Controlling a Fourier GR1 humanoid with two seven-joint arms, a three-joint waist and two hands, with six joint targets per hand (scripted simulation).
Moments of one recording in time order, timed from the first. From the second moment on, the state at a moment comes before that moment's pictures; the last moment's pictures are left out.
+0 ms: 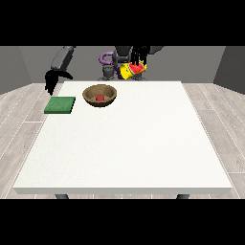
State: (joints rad) left arm -0.79 0.09 -0.43 -1.14 -1.29 0.21 0.28; right arm -0.43 -0.43 -0.37 -0.57 -0.22 0.34 -0.46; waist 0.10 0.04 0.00
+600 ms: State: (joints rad) left arm -0.66 0.04 -0.04 -1.19 -0.65 0.28 -0.04; right arm -0.48 -0.36 -0.35 -0.65 -0.24 0.31 -0.43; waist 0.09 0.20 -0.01
